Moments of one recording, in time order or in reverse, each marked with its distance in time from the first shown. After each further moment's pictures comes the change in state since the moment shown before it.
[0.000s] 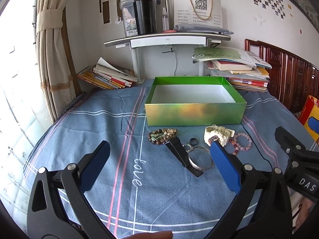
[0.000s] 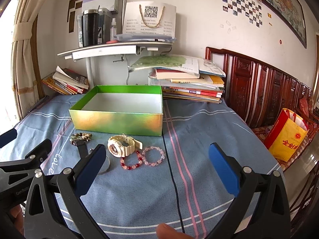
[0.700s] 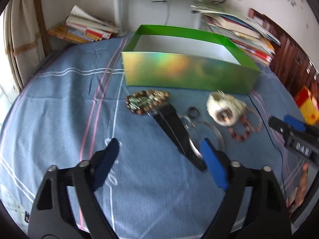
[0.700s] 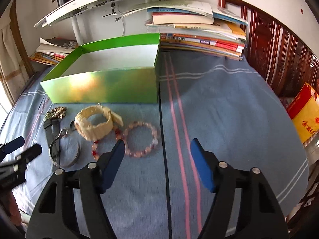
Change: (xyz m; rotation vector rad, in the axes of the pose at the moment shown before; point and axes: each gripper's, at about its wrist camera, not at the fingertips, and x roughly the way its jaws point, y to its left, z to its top) left arm 0.112 0.010 -0.012 -0.076 0.327 -0.149; right arm 0.121 -0.031 -0.009 0.032 0.317 0.093
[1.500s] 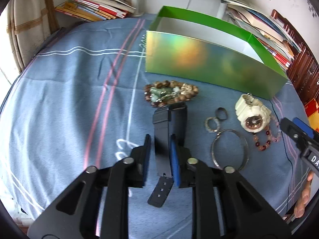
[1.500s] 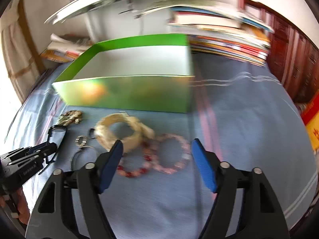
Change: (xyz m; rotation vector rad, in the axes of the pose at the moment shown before) left arm 0.030 0.027 0.010 -0.078 0.105 0.031; right arm 0.019 0.039 0.020 -0.060 0.038 0.105
